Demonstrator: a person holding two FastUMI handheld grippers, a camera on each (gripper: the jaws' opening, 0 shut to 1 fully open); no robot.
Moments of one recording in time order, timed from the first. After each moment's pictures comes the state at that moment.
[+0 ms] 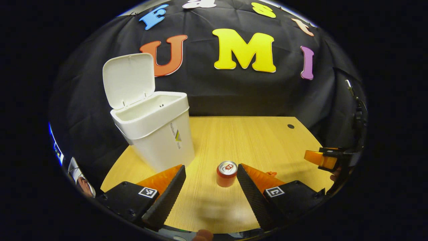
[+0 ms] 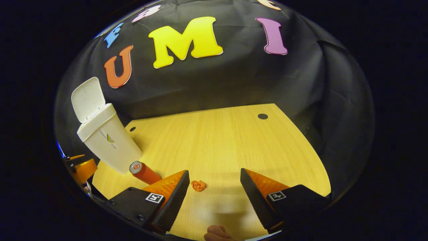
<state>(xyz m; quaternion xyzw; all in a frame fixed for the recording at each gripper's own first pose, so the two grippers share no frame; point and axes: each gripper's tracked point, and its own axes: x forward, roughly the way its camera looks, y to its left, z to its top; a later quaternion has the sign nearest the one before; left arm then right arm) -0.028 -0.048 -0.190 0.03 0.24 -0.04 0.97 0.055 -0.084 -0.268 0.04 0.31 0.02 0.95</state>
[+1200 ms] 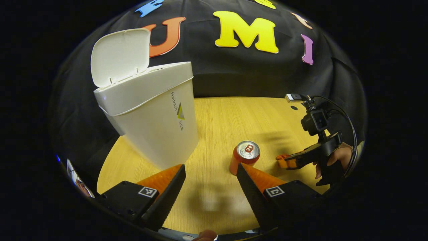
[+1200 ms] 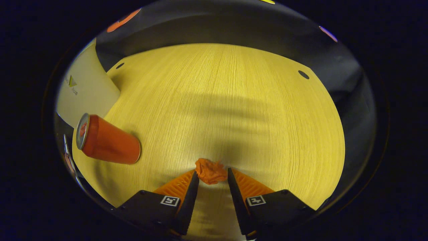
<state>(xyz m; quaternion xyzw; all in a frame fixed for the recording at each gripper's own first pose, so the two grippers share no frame) -0.006 -0.003 -0.243 0.04 0.28 -0.06 0.96 0.067 -0.019 -0.419 -0.08 0.53 0.04 0.84</state>
